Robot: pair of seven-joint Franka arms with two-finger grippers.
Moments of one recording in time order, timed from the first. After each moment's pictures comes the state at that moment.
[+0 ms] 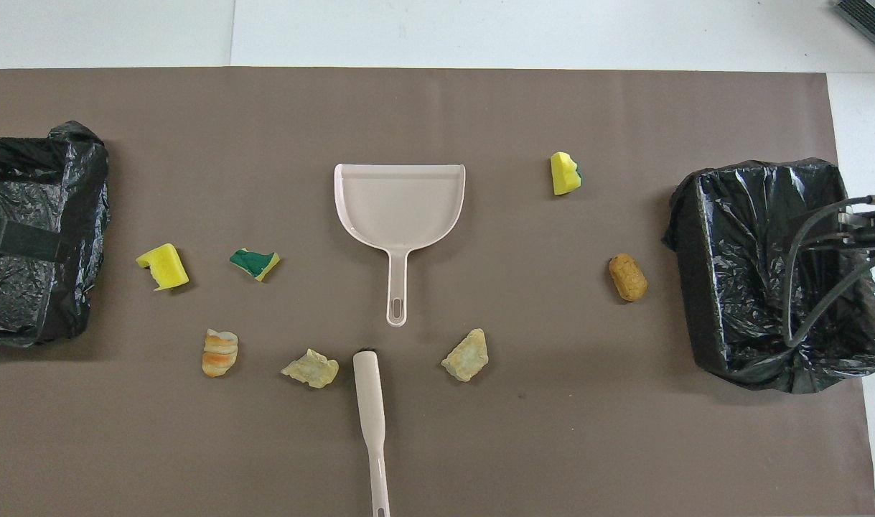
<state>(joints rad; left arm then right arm) -0.03 -0.03 -0.02 -1.52 -0.02 1.49 0.15 -0.11 -0.01 0.08 -1.58 -0.04 1.53 0.11</state>
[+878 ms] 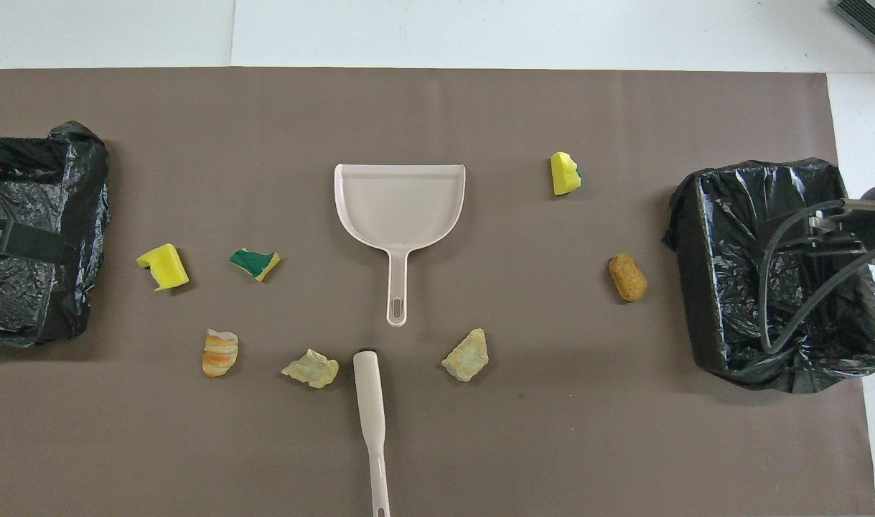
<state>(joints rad) -0.03 -0.03 -0.03 -1.52 -0.02 1.48 0.15 -0.10 -0.01 0.08 -1.59 0.04 1.52 0.12</state>
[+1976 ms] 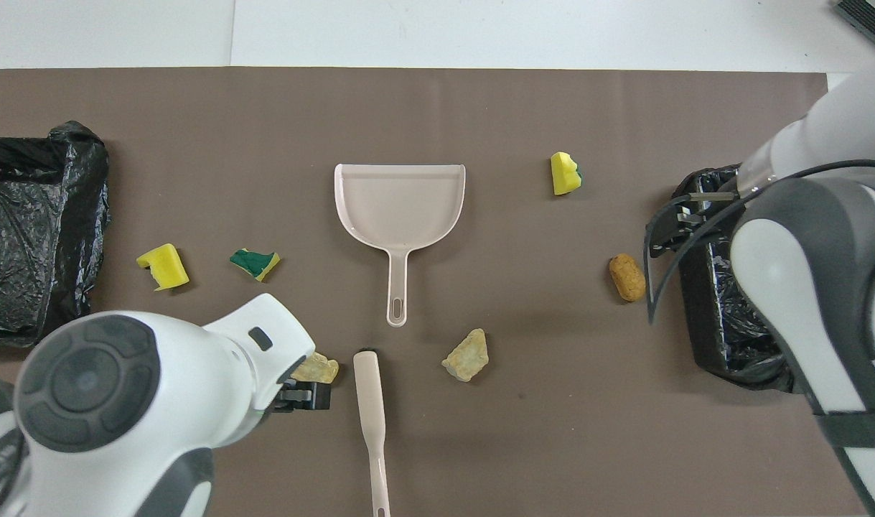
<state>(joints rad) -0.10 -0.33 -0.43 -2.09 -0.17 1.67 -0.37 0.02 0.18 0.11 -1.60 0.04 1.61 0.17</state>
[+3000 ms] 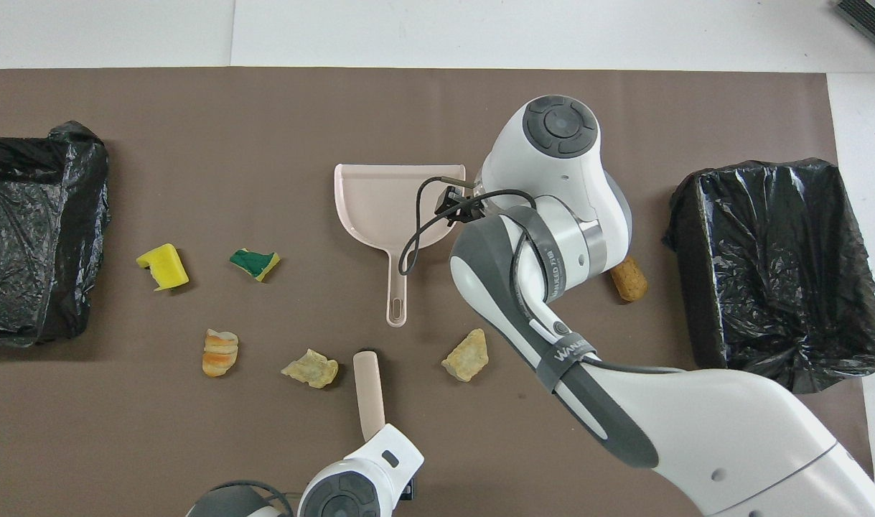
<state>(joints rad) -0.10 -0.39 -0.82 -2.54 -0.44 2.06 -0.57 0.35 0.53 0.12 -1.44 0.07 1.98 0.73</state>
